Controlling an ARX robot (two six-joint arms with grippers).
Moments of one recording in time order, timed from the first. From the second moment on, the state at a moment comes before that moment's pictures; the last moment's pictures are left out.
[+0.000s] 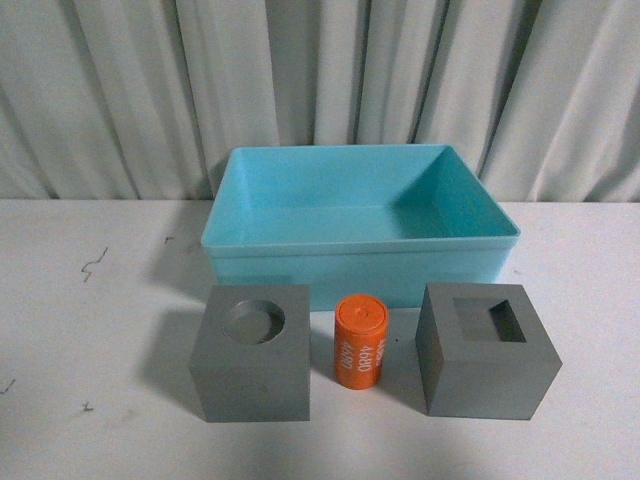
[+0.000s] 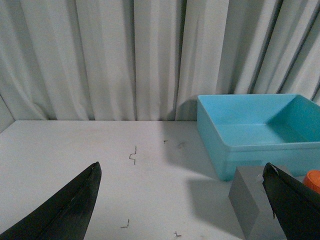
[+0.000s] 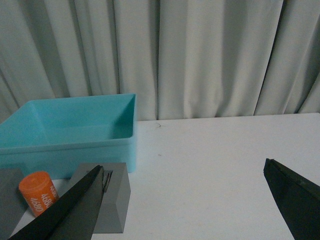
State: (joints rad) left arm 0.00 0.01 0.01 0.00 0.00 -0.01; right arm 0.00 0.00 0.01 0.00 0.00 0.01
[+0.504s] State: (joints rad) left arm 0.00 0.01 0.01 0.00 0.00 -0.01; right arm 0.00 0.00 0.01 0.00 0.00 0.01
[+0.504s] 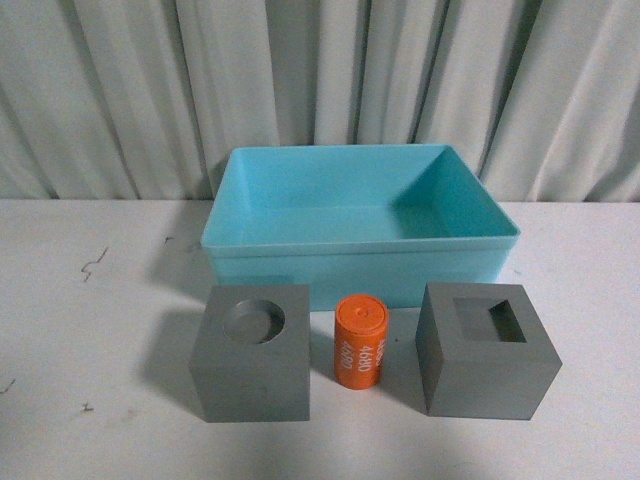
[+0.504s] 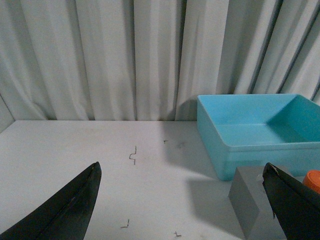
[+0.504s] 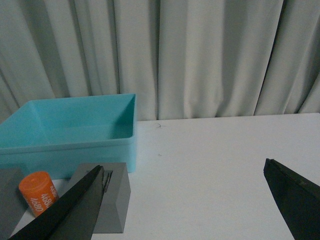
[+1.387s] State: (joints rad) left arm 0.00 0.01 0.01 0.00 0.00 -0.01; right arm 0.00 0.00 0.01 0.00 0.00 0.01
